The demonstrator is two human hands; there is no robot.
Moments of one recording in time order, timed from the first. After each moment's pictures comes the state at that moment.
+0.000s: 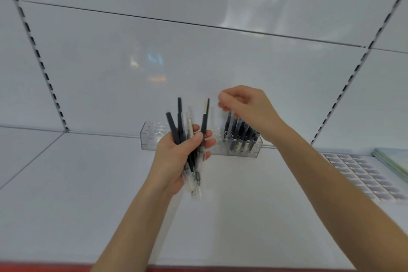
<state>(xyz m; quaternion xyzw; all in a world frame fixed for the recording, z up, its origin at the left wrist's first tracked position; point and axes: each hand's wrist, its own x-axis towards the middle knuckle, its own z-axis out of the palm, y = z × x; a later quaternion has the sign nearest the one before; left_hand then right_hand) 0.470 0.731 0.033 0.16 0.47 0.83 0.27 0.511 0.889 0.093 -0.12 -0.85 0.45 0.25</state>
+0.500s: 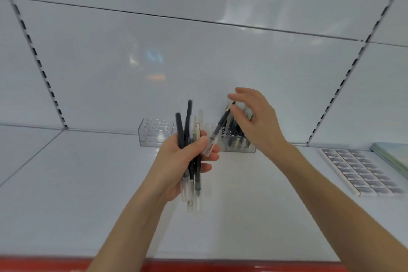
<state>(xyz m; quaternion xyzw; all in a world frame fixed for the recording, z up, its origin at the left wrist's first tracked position) 0.488 0.722 0.037 0.22 0.55 0.76 0.28 0.528 0.899 0.055 -0.06 -0.87 0.26 0.41</state>
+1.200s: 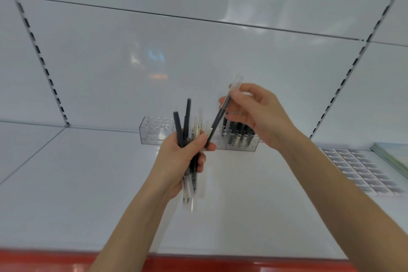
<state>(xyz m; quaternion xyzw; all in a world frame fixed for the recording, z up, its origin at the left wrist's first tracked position) 0.486 0.728 0.028 0.19 0.54 0.78 0.26 0.537 0.881 0.089 -0.08 -0.71 0.65 0.25</state>
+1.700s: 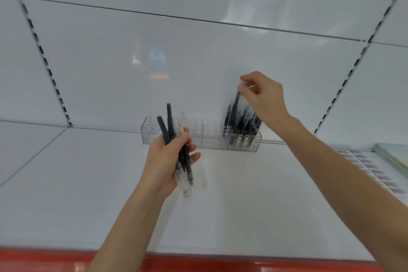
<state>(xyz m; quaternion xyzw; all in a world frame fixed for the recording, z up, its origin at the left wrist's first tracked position) 0.477 0.721 0.026 0.08 0.51 0.82 0.24 0.500 0.934 0.079 -0.11 -0.86 0.29 0.41</state>
